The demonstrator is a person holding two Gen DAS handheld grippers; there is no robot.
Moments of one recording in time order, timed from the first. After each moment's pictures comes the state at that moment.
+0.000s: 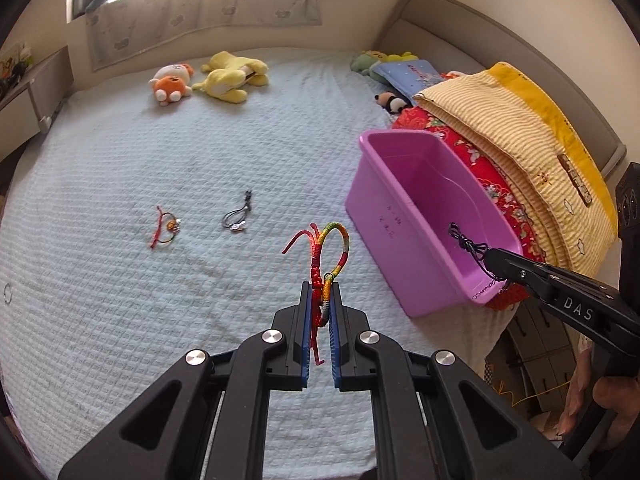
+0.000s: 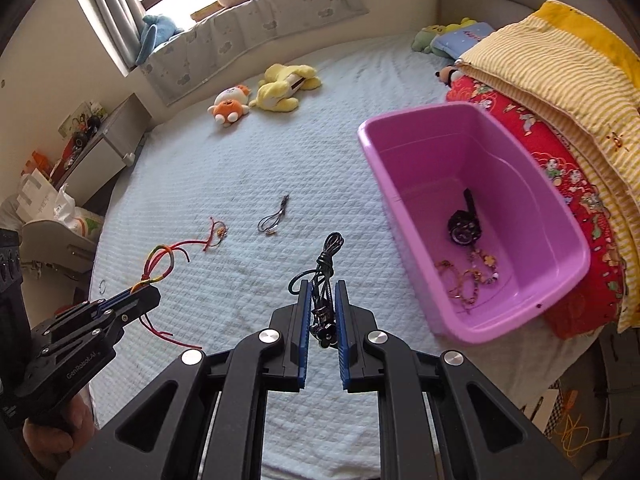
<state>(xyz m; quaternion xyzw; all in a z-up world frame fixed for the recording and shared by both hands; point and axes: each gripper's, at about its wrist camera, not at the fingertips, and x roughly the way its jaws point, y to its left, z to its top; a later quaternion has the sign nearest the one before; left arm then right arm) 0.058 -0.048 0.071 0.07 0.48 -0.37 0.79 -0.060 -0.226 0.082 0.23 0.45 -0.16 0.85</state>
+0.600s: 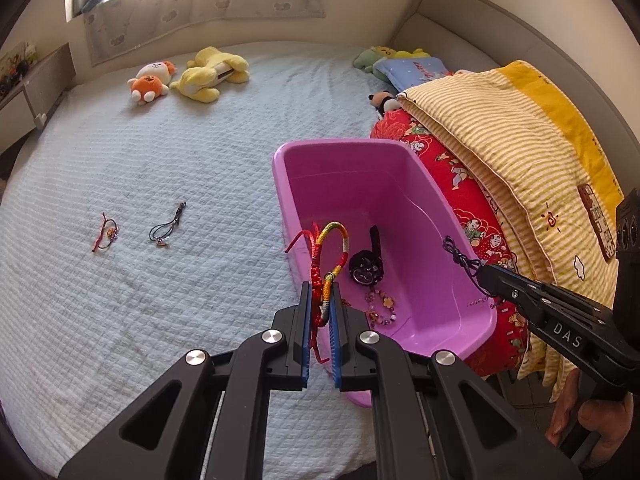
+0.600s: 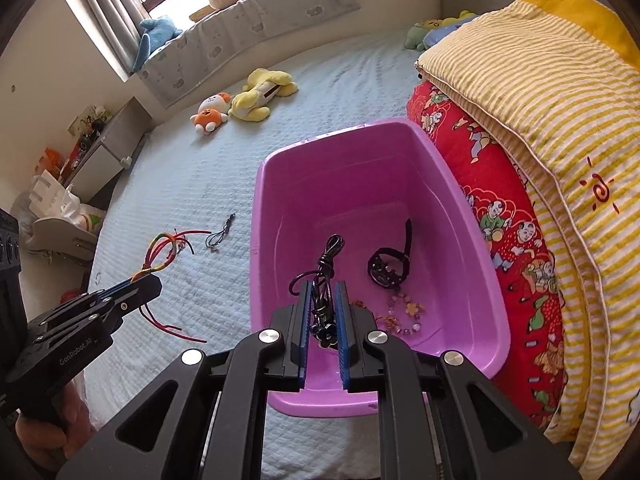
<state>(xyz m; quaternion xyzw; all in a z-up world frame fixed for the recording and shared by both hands) 0.013 -0.243 0.072 0.06 0.51 -0.30 0.81 -0.082 -0.430 0.065 0.22 0.47 -0.09 0.85</state>
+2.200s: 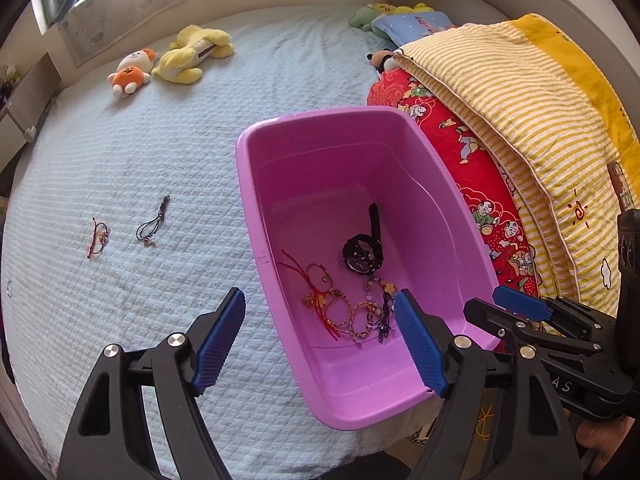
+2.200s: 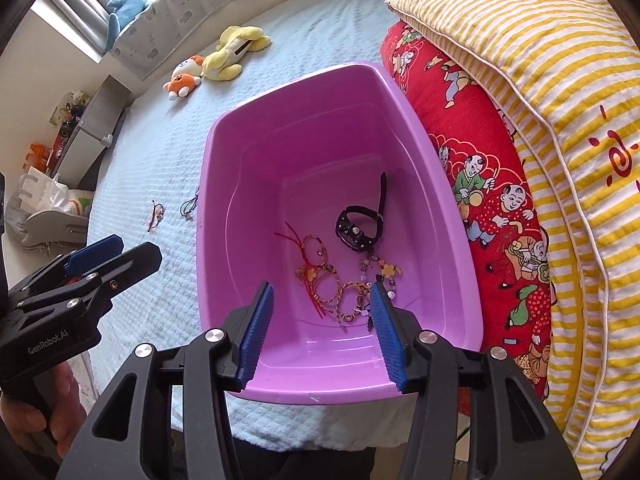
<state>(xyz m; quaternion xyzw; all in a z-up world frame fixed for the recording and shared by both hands) 0.028 -0.312 0.059 0.12 0.55 -0.28 0.78 -0.077 -0.478 0.027 0.26 0.55 -0.08 0.79</state>
